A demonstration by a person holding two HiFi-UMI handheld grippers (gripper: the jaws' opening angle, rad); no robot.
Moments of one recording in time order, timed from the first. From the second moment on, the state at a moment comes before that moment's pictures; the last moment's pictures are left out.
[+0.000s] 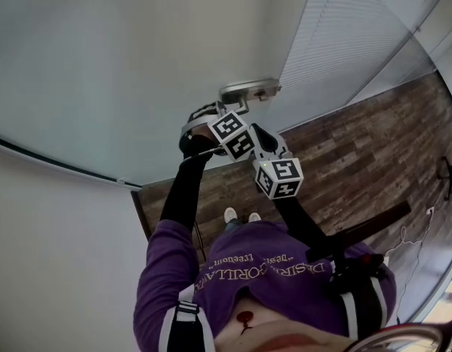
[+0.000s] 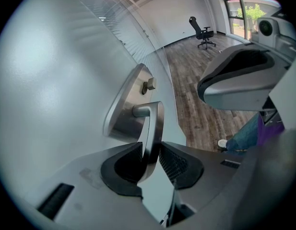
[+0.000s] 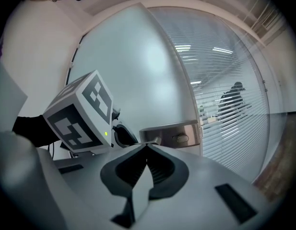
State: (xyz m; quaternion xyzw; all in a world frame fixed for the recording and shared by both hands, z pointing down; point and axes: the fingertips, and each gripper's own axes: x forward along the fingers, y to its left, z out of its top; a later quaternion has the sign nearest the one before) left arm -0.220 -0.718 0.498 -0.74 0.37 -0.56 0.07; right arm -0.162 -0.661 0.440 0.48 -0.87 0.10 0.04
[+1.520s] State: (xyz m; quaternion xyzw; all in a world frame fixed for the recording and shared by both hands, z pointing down) left arm -0.232 -0.755 0.502 -0.72 0.41 -0.56 0.05; right arm -0.149 -0.720 0.446 0.46 -0.88 0.11 0.05
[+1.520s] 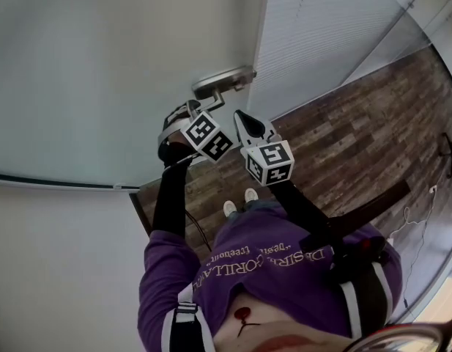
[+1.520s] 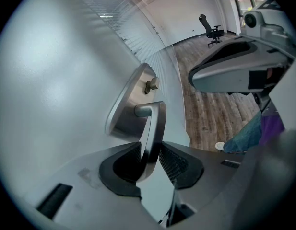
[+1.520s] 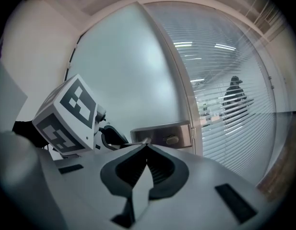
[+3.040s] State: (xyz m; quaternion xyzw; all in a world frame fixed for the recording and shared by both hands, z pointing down) left arm -0.256 -0.808 0.504 -0.70 0.44 -0.57 0.05; right arm -0.168 -0.765 0.460 0.45 -0.88 0.11 0.06
